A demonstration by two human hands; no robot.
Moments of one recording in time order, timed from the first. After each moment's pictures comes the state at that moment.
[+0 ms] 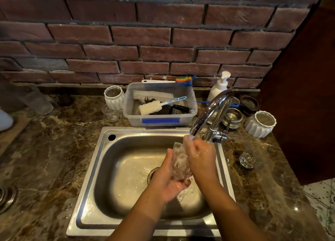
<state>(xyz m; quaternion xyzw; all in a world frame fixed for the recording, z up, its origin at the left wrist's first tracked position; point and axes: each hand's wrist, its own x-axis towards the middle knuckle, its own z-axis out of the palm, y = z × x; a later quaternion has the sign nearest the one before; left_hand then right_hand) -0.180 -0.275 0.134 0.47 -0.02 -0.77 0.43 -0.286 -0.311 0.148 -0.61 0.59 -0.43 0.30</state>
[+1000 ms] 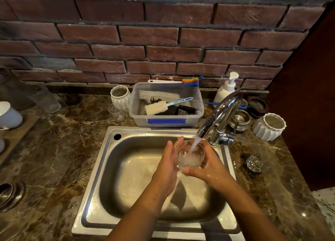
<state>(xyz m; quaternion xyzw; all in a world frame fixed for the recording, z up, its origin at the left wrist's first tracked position) -0.171 -0.296 0.132 0.50 -0.19 -0.70 0.47 -0.321 -0.304 0.141 -0.58 0.51 -0.30 0.56</state>
